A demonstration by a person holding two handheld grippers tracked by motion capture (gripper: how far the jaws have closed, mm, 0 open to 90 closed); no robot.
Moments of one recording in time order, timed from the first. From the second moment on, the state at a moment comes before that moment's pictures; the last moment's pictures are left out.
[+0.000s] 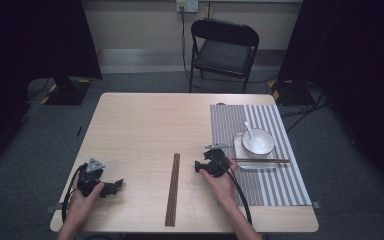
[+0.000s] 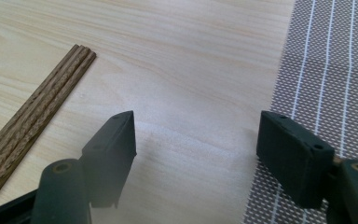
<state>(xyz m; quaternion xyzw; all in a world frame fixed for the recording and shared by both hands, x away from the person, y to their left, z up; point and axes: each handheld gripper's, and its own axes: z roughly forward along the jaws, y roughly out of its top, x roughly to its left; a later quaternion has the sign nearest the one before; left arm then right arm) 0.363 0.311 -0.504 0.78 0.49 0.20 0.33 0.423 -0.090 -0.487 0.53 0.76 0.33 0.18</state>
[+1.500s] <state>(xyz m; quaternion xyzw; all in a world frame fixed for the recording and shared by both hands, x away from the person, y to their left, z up) 0.363 0.311 -0.504 0.78 0.49 0.20 0.33 0.423 -0.103 -0.486 0.54 0.76 0.32 0.18</state>
